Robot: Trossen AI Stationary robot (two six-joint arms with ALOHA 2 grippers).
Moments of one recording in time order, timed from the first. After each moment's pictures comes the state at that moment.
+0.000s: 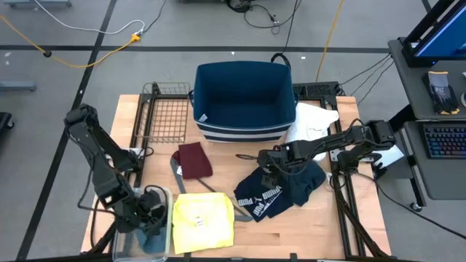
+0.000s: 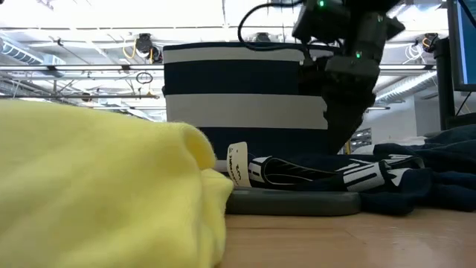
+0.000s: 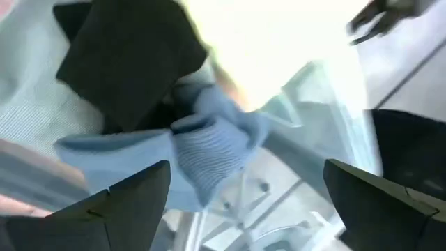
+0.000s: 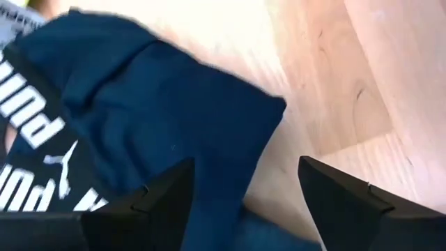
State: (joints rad) left arm -1.00 1.21 0.92 -0.70 -0.01 -1.92; right arm 0.07 1.58 0.92 -0.50 -0.02 0.49
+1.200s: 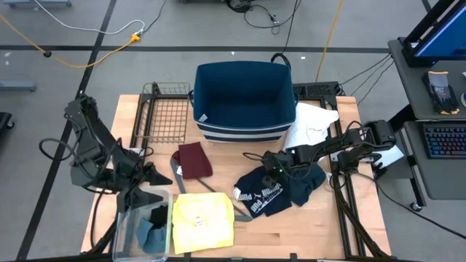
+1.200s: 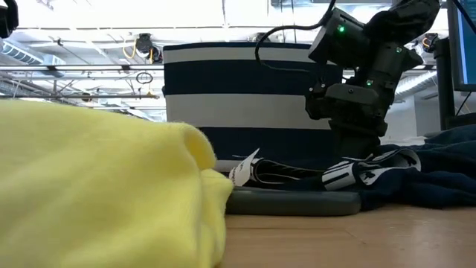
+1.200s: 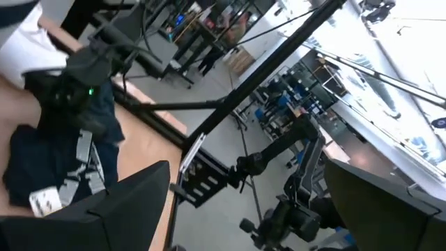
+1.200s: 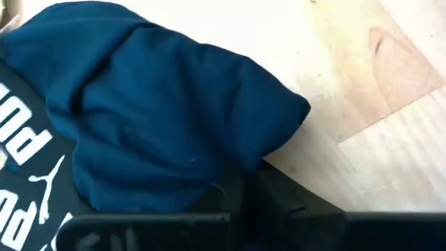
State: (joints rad) left arm -0.99 0.89 0.92 -0.05 -0.81 -0.83; right arm 0.08 1.58 0.71 -0.19 -0.04 0.70
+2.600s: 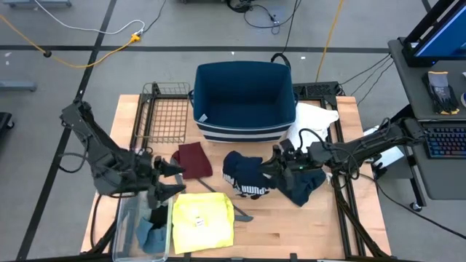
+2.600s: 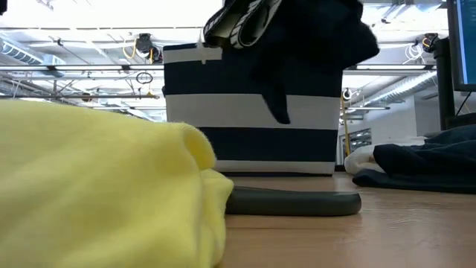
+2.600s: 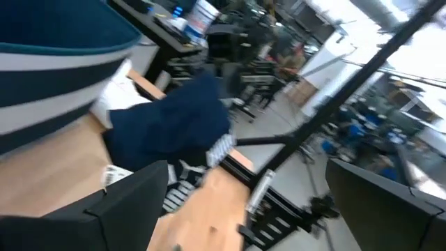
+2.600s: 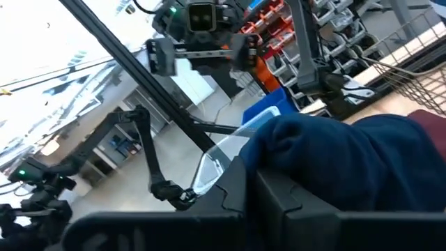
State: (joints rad) left arm -0.84 1.01 0.92 -0.05 -0.95 -0.79; right arm 0.27 1.14 0.71 0.47 0.10 0.72
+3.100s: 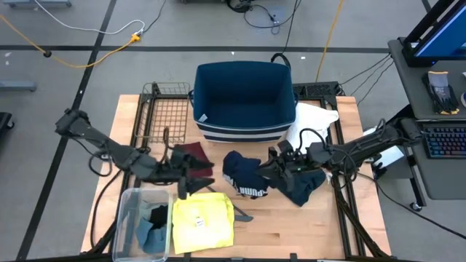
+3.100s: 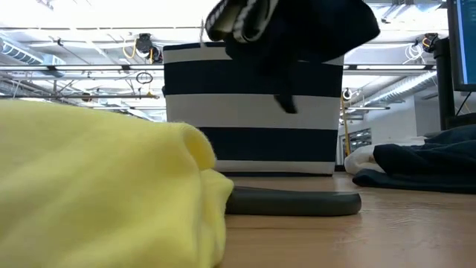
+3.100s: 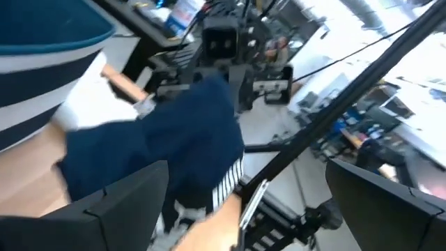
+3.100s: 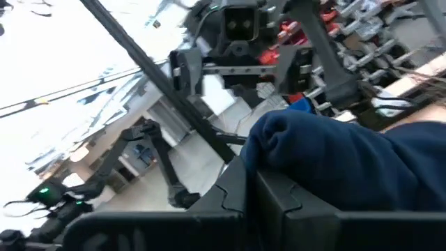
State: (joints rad) left arm -0.50 1.17 0.92 0.21 -0.53 -0.71; right arm 0.27 1.20 0.72 0.63 0.06 0.73
